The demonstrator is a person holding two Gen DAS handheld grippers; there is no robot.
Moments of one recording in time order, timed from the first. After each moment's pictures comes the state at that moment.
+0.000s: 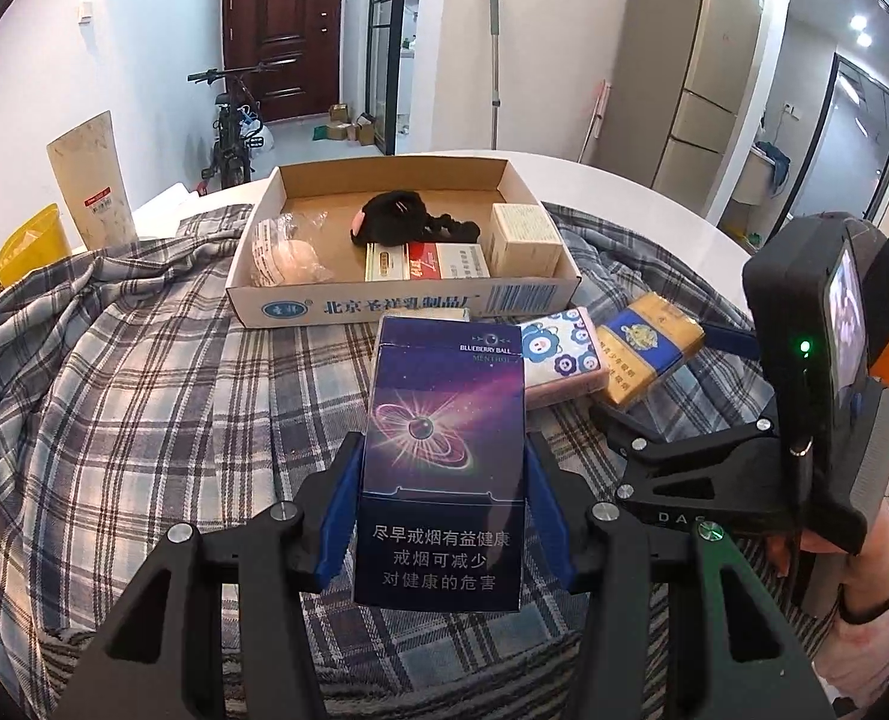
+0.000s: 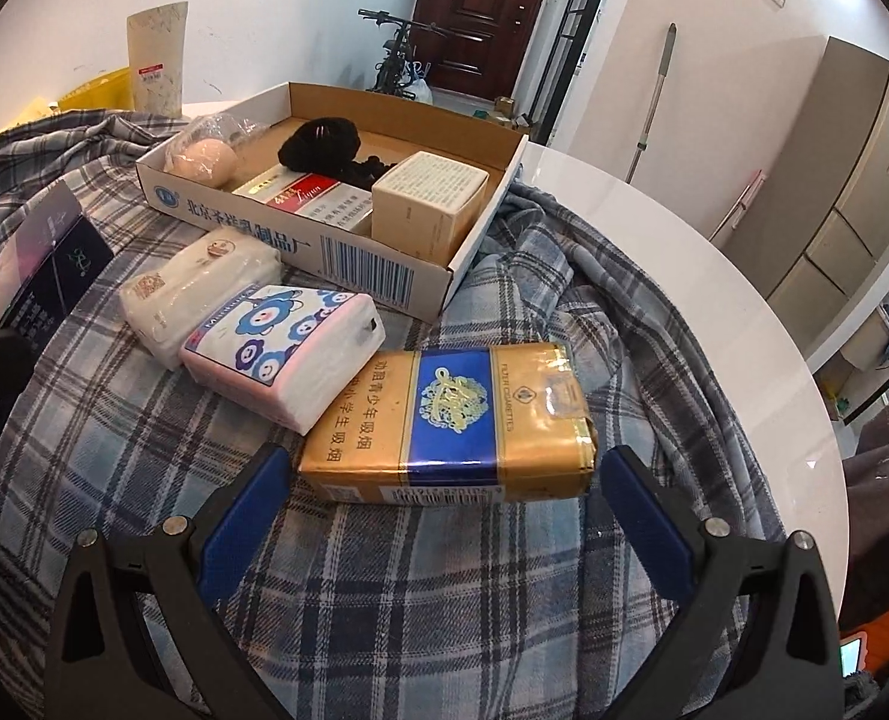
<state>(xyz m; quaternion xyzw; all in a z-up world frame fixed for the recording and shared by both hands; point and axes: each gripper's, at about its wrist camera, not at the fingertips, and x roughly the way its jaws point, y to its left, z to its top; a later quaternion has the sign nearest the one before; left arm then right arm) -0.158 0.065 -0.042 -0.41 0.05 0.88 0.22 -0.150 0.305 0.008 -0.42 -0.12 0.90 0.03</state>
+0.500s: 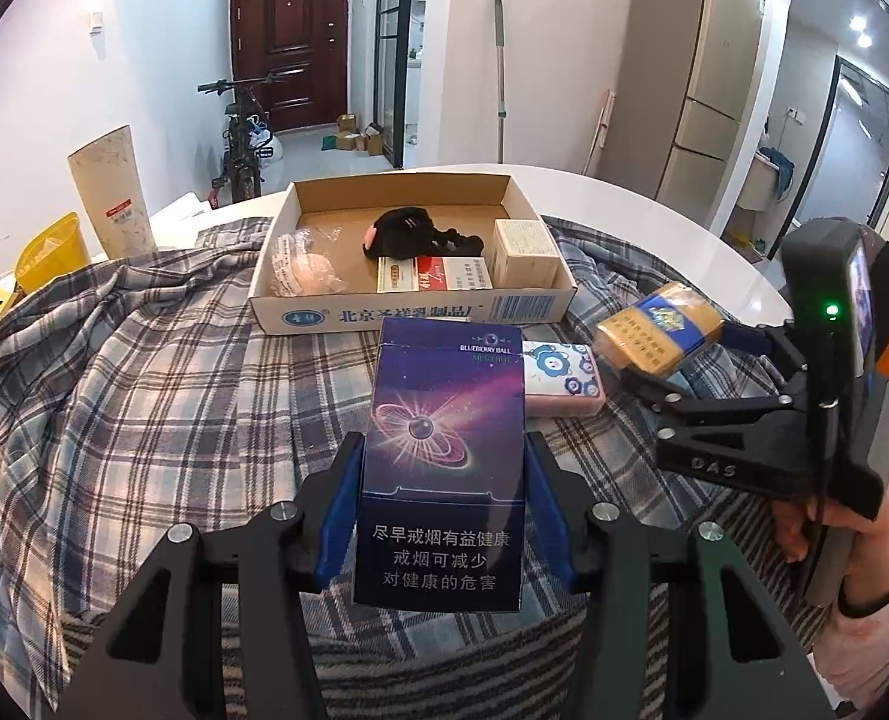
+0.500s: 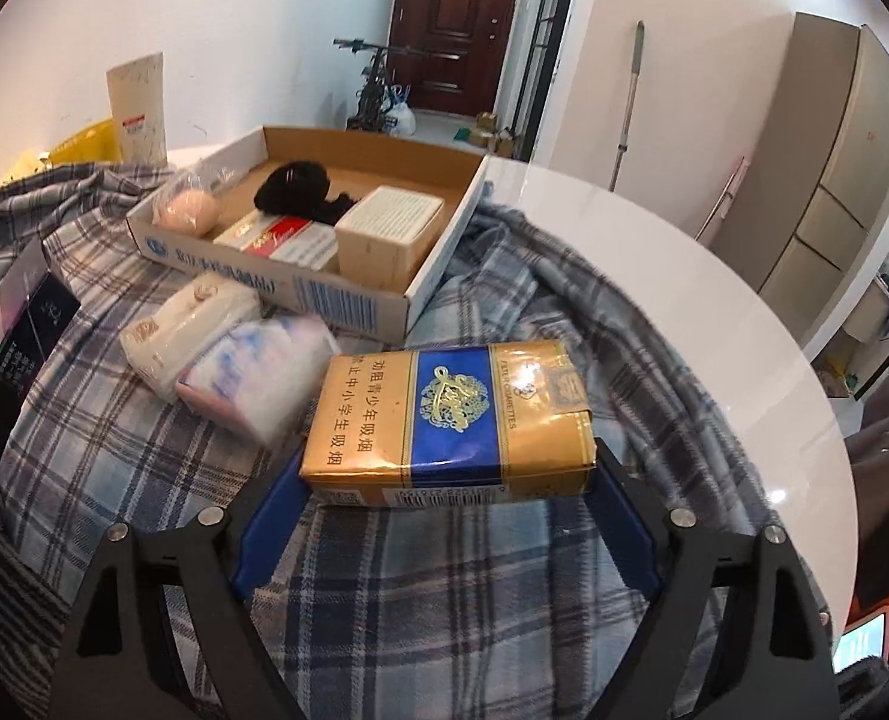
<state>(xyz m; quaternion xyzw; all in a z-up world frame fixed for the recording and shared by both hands) -0.142 0.055 -0.025 -0.40 0.05 0.89 0.21 -0.139 0.324 0.025 -0.40 -0.07 0.91 0.03</state>
